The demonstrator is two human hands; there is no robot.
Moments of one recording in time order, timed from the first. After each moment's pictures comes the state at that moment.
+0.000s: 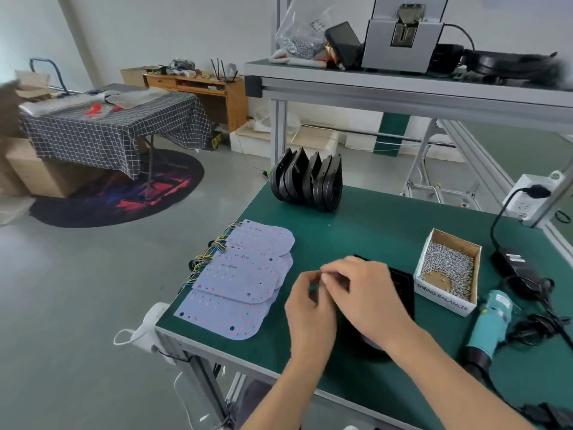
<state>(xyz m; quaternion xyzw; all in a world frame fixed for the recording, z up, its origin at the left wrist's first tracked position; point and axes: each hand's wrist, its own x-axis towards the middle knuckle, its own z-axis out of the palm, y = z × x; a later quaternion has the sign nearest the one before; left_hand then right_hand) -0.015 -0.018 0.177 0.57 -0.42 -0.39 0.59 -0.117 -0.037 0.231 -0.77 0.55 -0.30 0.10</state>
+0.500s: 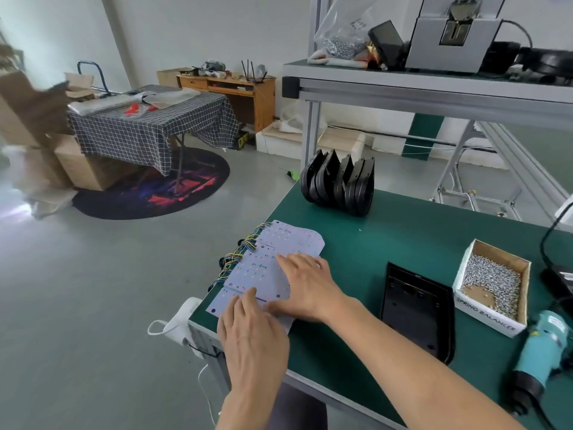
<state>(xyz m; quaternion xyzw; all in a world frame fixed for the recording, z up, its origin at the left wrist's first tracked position) 0.098 0.017 0.165 0.81 -0.47 -0.12 0.33 0.002 -0.109 0.169 -0.87 0.48 -0.05 0.11</state>
